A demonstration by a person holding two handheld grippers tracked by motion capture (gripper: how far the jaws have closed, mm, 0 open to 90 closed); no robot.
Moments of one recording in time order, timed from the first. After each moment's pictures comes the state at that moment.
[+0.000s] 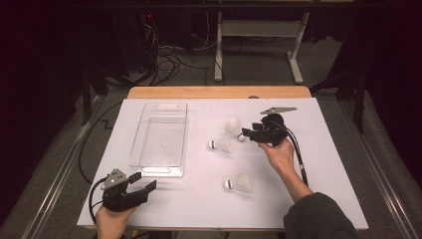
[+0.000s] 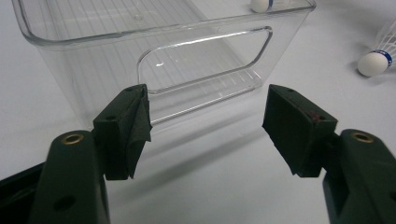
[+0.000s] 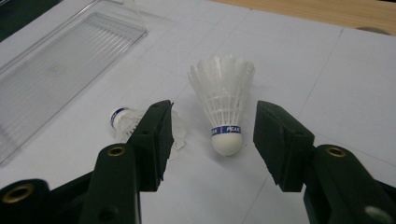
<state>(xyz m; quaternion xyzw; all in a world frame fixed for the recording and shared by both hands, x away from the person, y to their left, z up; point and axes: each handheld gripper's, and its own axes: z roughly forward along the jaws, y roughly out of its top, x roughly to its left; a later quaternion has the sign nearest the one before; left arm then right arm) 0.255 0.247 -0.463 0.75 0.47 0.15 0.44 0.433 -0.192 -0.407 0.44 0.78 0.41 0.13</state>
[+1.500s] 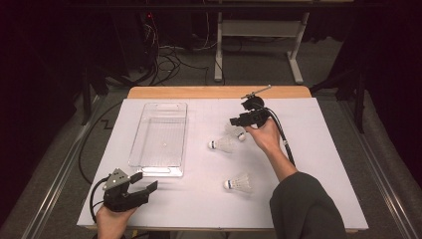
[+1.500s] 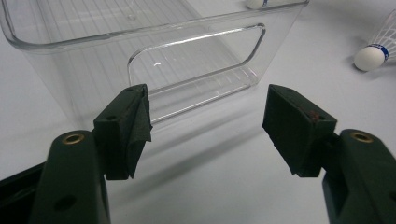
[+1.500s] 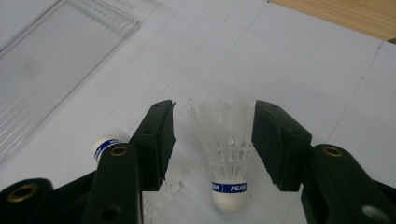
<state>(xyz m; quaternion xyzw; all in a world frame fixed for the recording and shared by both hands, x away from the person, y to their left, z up) 0.255 0.245 -0.463 0.76 0.46 0.15 0.44 0.493 -0.148 -0.395 0.44 0.83 0.33 0.10</state>
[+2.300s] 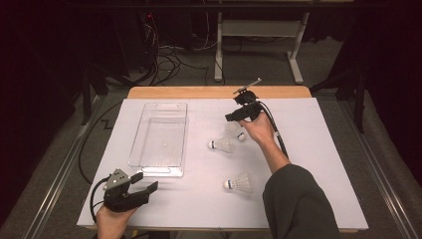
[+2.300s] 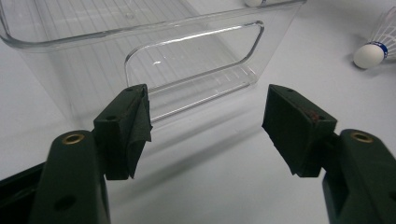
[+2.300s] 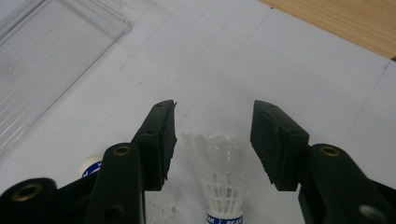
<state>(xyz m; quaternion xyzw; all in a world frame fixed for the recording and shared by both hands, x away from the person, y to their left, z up) 0.255 0.244 -0.463 0.76 0.46 0.15 0.44 0.516 -0.129 -0.392 0.43 0.85 0.30 0.11</state>
